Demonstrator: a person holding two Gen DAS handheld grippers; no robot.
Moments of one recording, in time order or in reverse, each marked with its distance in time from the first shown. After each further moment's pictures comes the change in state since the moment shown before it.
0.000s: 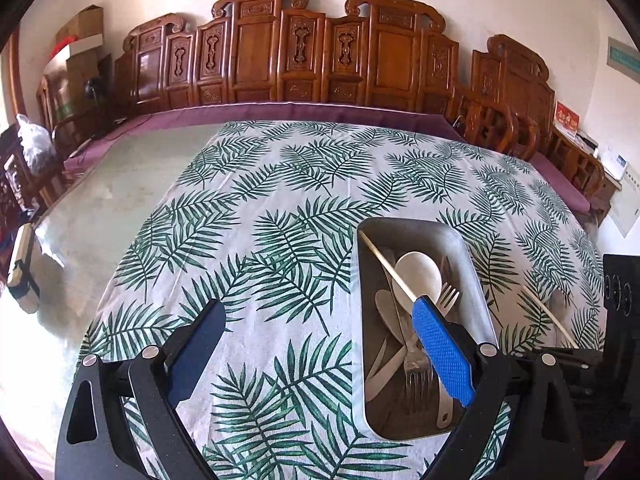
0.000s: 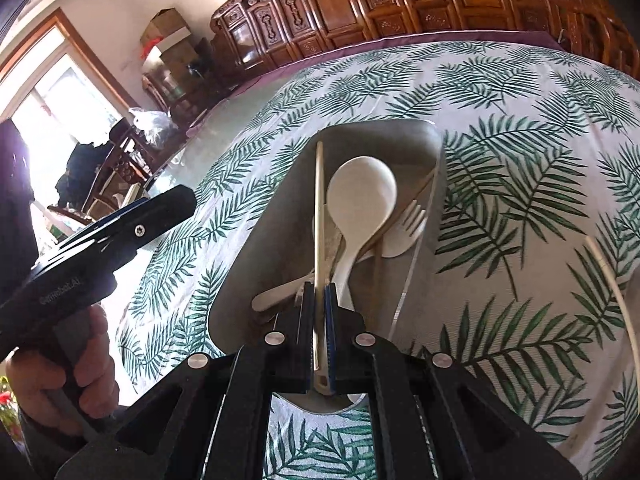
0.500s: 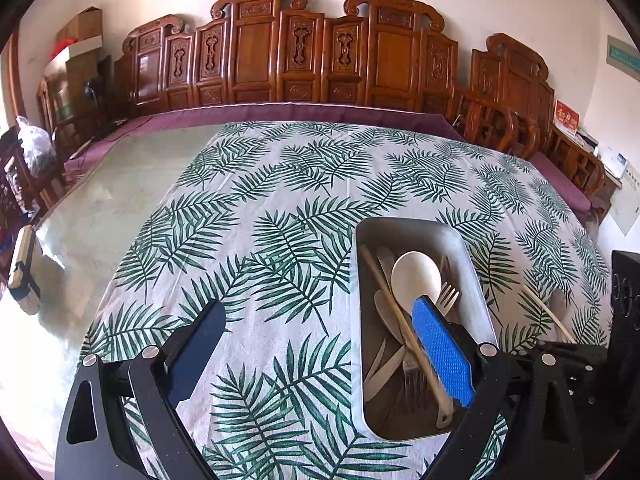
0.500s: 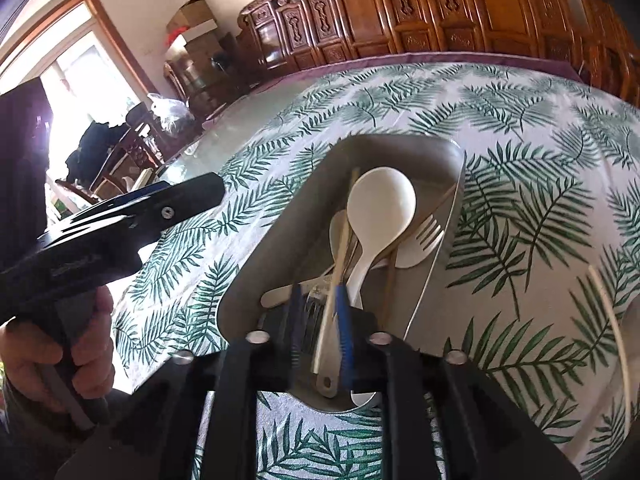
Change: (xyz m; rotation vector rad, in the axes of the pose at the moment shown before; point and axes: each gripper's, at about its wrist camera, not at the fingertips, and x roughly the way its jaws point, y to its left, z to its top) left arm -0.001 -0.002 0.000 0.006 -0.001 0.002; right arm -0.014 0.010 -0.002 -0.112 -0.042 -0.005
